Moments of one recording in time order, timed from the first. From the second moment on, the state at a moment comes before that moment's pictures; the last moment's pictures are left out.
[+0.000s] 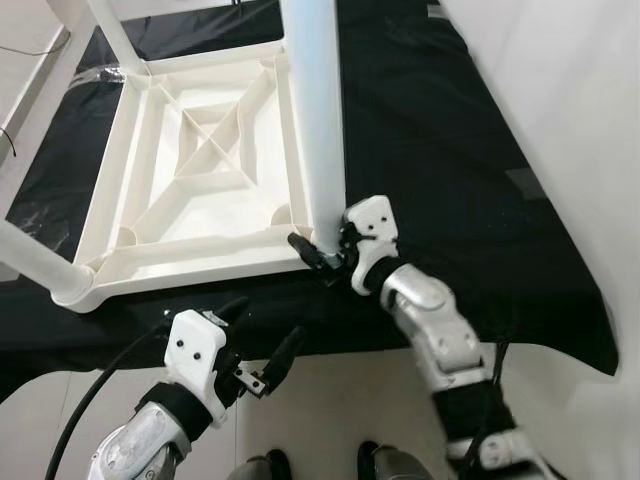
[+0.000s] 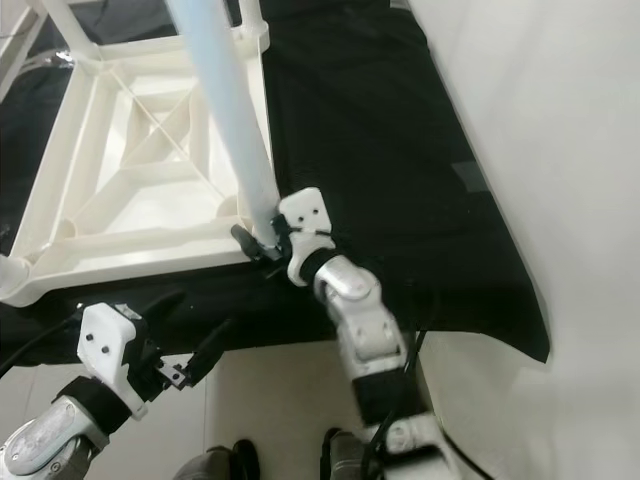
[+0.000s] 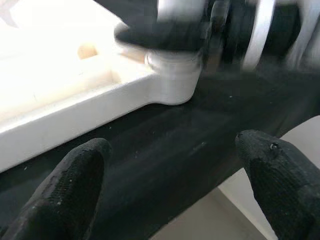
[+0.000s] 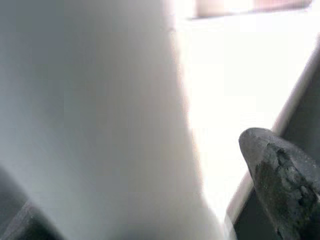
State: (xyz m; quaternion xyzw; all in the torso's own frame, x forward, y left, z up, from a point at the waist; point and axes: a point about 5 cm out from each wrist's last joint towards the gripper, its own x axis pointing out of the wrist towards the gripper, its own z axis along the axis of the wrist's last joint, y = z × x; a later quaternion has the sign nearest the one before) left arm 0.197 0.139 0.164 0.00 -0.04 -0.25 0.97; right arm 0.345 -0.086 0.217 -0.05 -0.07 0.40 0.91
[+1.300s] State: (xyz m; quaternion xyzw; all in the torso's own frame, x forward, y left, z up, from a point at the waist) left arm 0.196 0.119 0.143 0.29 -0.08 -0.17 0.94; right arm 0.345 -0.104 0.176 -0.08 -0.01 0.26 0.96
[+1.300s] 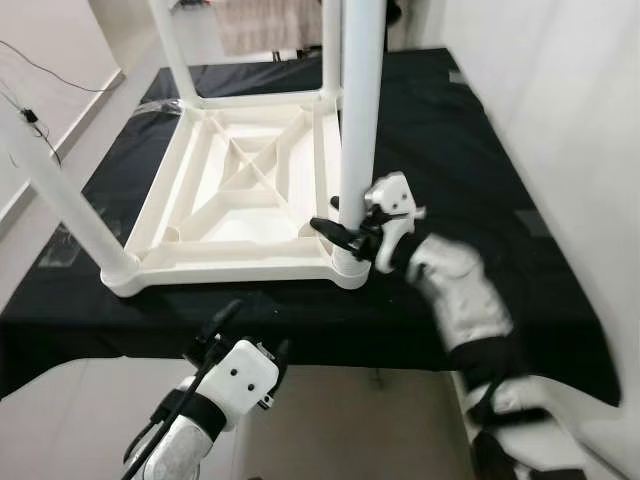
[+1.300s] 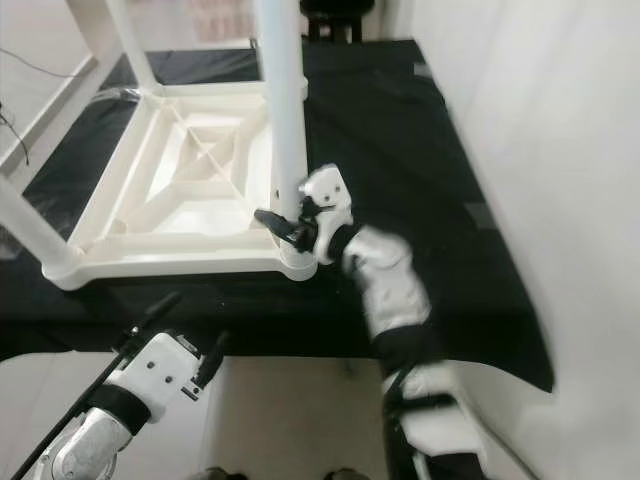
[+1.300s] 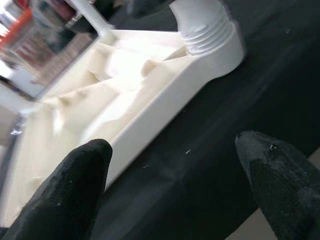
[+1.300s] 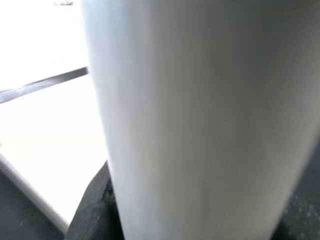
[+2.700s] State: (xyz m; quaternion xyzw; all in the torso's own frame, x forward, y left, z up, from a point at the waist) left arm 0.220 0.101 0.111 0.41 -0.02 -0.19 0.89; right arm 0.373 -0.069 0.207 -0.10 0.00 0.56 0.82
